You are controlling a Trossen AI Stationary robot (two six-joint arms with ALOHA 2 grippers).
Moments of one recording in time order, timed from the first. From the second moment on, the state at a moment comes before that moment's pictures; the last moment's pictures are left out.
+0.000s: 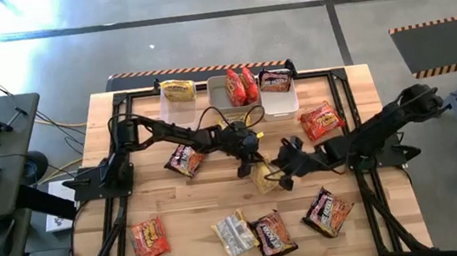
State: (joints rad) left arm 0.14 2.14 1.21 0.30 0.36 0.06; right arm 0.30 1.37 0.54 0.04 0.48 0.53
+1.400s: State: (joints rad) left arm 0.09 1.93 1.21 0.16 0.25 0.18; right arm 0.33 1.52 0.34 0.56 0.49 0.80
